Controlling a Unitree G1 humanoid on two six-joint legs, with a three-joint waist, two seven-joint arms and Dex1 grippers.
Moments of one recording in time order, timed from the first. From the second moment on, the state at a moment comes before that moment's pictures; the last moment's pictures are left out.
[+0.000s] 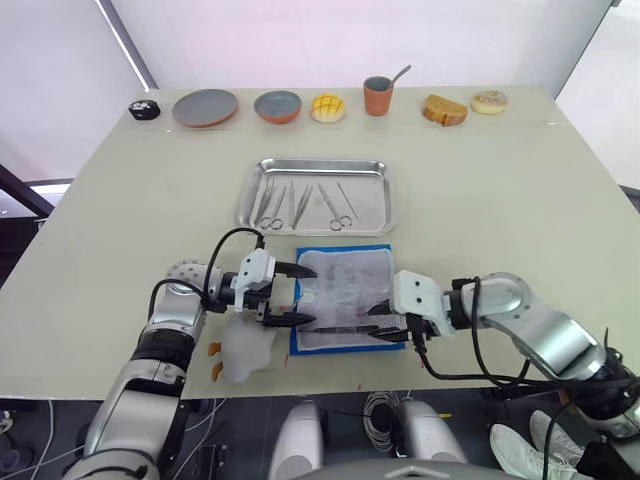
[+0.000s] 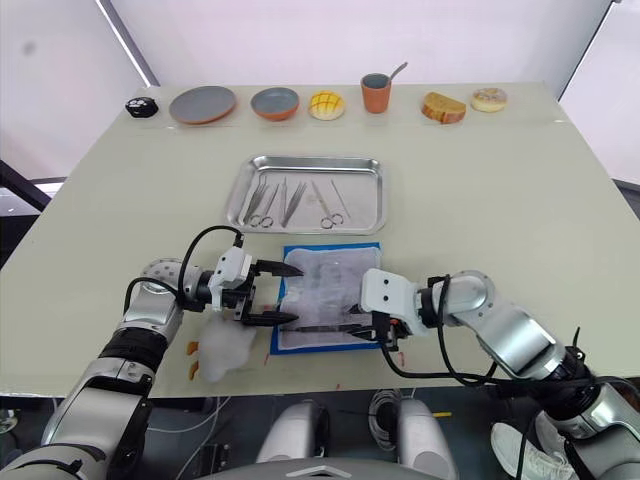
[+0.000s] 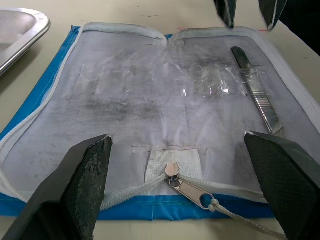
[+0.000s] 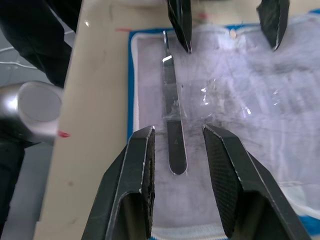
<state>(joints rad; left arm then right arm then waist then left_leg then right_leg) -0.50 0.59 -0.13 0.66 -0.28 -0.31 -1.57 -0.41 -0.66 0.52 -0.42 0.24 0.60 0.96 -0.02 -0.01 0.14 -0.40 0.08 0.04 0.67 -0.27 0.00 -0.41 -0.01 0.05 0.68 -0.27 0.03</state>
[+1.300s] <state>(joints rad) -0.51 0.58 -0.13 0.73 -0.28 -0.35 -1.57 -0.43 -0.59 0.58 -0.33 0.09 0.59 1.01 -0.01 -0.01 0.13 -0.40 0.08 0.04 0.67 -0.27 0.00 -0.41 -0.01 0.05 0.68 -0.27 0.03</state>
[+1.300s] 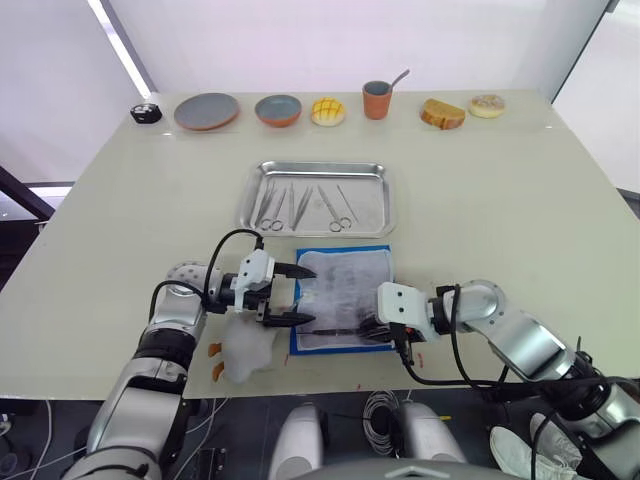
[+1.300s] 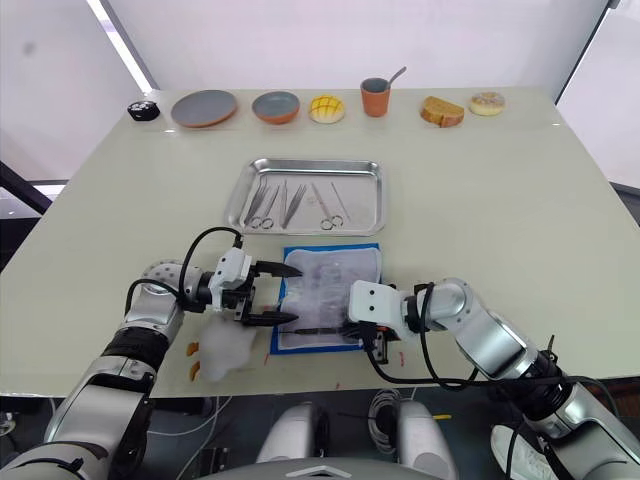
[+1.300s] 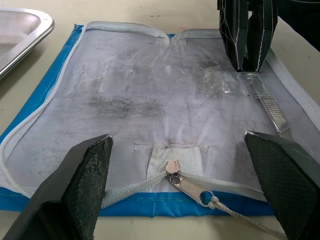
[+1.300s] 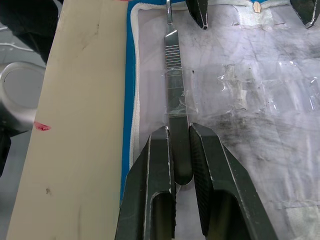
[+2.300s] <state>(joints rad) -0.55 0.55 -0.13 0.77 -0.27 -0.38 -1.56 -0.54 -0.89 0.52 -0.41 0.09 0.67 1.17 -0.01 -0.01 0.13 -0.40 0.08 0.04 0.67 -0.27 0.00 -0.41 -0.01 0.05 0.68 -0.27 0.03</state>
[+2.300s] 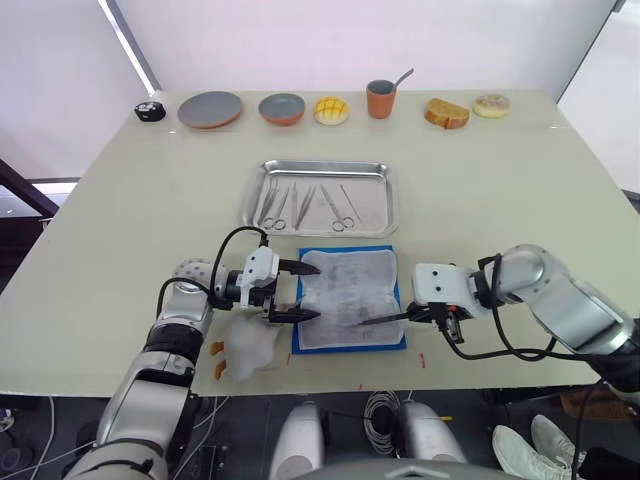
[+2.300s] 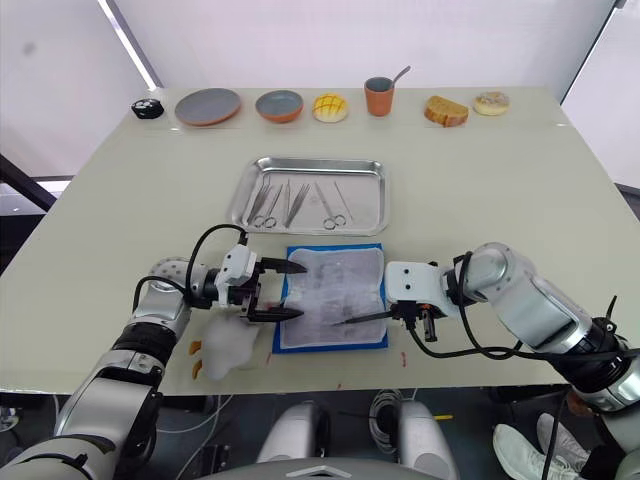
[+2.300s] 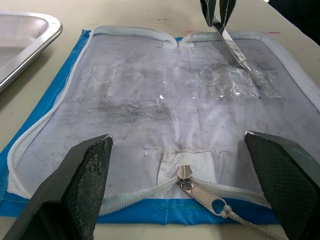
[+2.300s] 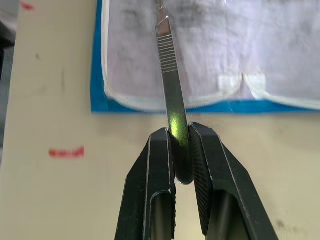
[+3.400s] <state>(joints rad) -0.53 0.51 -0.09 0.76 -0.24 -0.39 -1.52 -0.98 -0.16 0.05 0.41 0.22 0.90 0.40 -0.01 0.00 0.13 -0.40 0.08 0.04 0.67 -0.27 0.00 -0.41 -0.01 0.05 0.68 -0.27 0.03</state>
